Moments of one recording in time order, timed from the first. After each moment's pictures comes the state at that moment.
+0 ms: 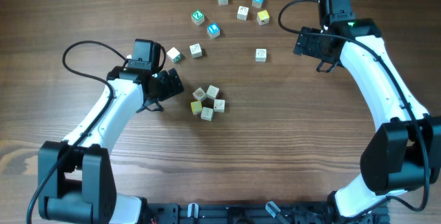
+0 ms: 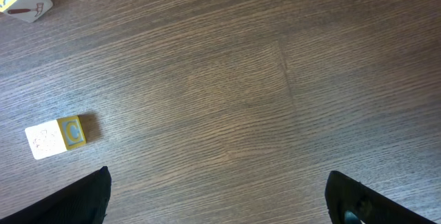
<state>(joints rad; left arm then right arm) -0.16 1.62 1.01 -0.68 -0.02 -0.57 0.12 1.79 1.46 -0.87 0.18 0.40</state>
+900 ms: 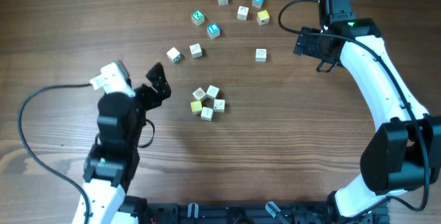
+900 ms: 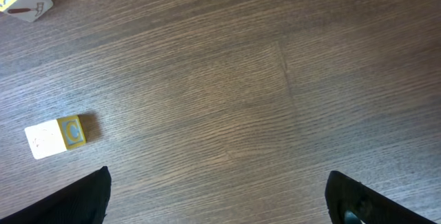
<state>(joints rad) -0.16 0.85 0.50 -0.01 -0.10 -0.57 0.12 1.79 1.46 -0.87 0.18 0.40</state>
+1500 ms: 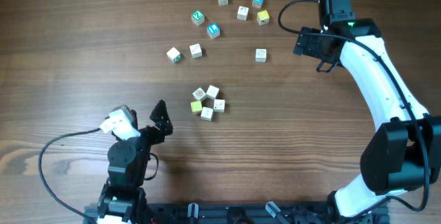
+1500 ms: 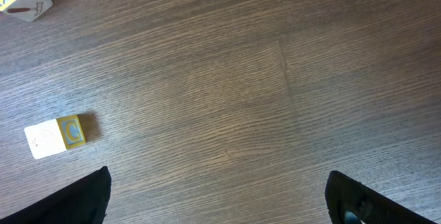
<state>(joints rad) -0.14 0.48 0.01 0.16 -0.08 -0.57 0.12 1.79 1.46 -0.87 0.18 0.40</state>
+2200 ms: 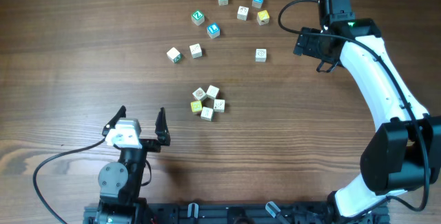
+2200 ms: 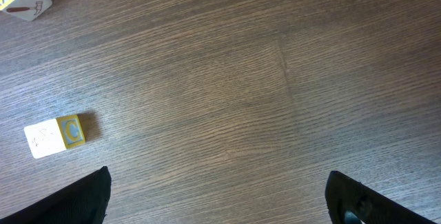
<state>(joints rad) -0.13 0.01 0.01 -0.07 -0.03 -0.10 0.12 1.79 1.46 -0.87 0.18 0.40</state>
